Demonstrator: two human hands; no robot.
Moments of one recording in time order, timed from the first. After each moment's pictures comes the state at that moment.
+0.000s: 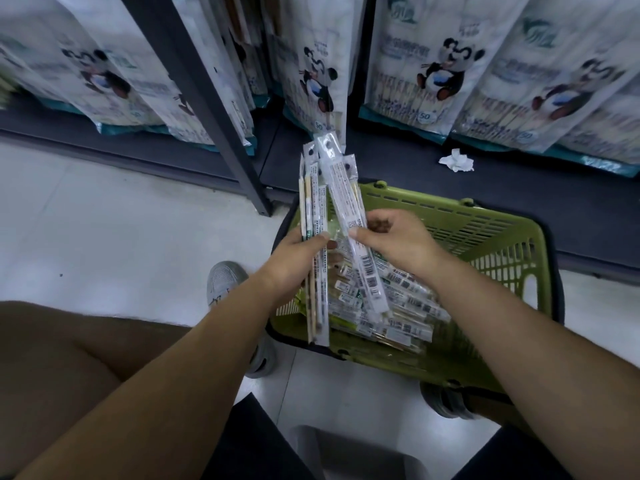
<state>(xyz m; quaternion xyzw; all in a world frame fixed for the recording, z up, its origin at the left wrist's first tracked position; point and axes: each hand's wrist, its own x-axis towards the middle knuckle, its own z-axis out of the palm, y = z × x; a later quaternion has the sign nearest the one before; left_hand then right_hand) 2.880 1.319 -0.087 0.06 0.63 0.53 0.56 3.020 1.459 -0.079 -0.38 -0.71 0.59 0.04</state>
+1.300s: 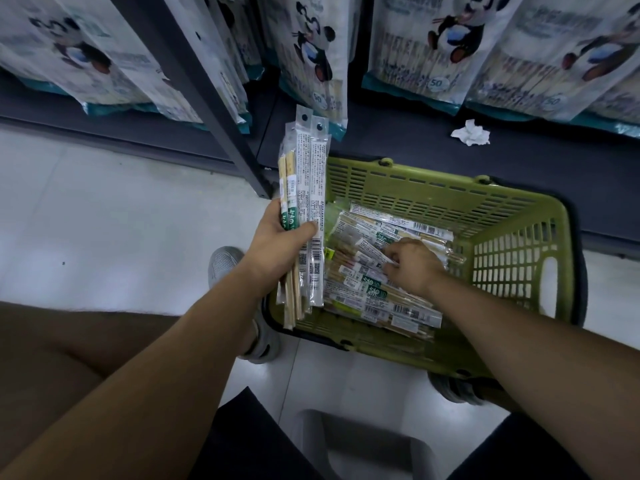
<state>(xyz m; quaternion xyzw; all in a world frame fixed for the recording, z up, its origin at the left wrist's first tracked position) 2.861 1.305 -0.104 0.14 0.73 0.50 0.44 3.070 1.459 -0.195 -0.37 -0.86 0.30 -0.19</state>
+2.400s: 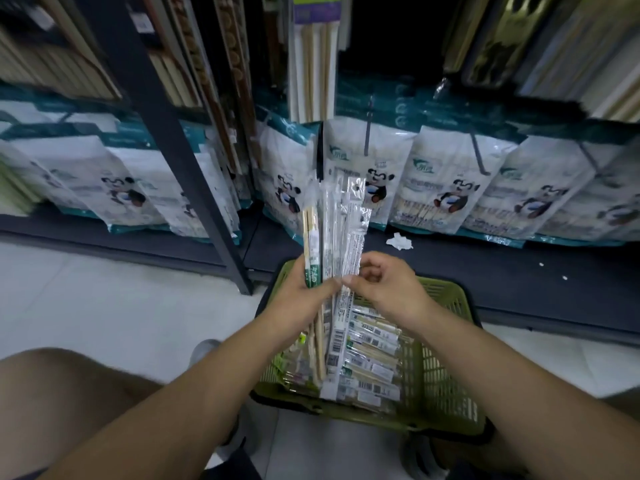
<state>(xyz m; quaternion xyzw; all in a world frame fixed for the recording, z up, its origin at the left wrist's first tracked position) 2.919 1.341 0.021 0.27 0.64 0.54 0.48 3.063 1.449 0.036 -0.38 -0.73 0.55 0.15</state>
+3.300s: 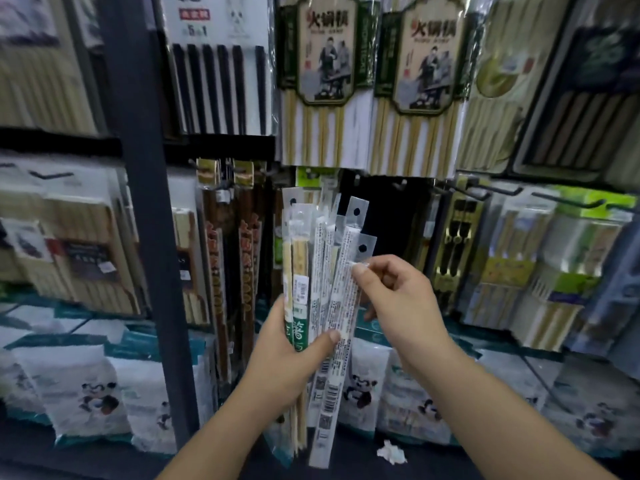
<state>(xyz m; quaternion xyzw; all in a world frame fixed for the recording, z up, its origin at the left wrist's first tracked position) 2.851 1.419 0.223 0.46 0.60 0.62 0.20 2.986 1.520 0.291 -0.27 -0.70 0.46 0.48</state>
